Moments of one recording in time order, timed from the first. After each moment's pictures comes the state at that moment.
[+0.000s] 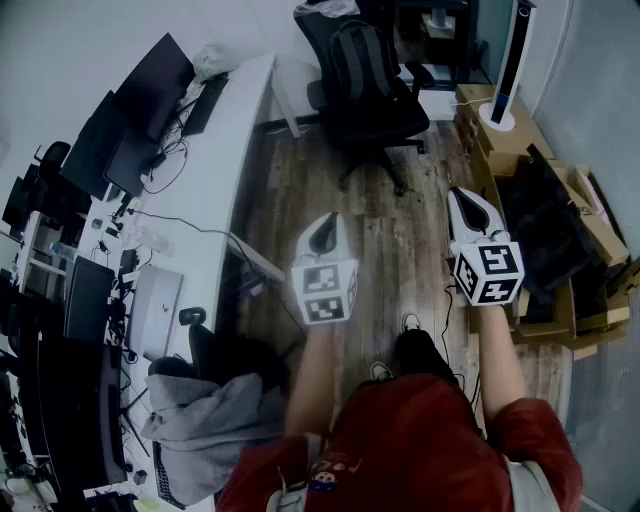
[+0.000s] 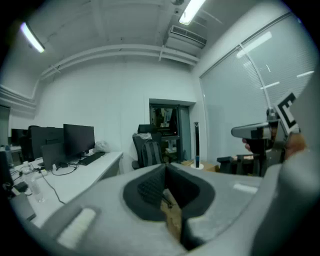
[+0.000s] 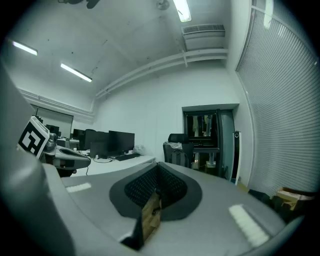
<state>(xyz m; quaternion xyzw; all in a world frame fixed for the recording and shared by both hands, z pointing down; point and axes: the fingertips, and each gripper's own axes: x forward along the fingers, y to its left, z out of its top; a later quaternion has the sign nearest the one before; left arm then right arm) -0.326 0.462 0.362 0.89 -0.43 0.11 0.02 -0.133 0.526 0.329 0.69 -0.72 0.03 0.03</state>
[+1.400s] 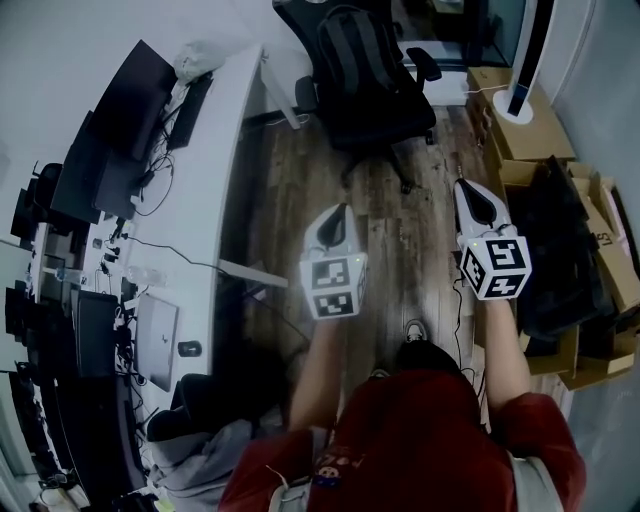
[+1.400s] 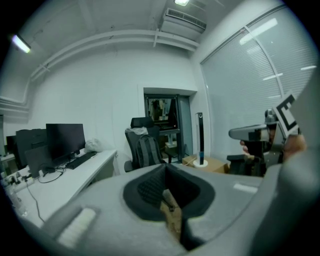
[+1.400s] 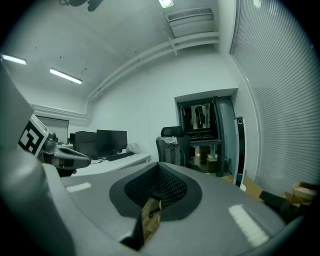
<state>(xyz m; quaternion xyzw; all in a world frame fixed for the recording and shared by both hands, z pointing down) -0.167 0.308 0.385 0.89 -0.43 0.15 0.02 0.022 0.364 0.369 0.69 -0.72 0.07 0.02</state>
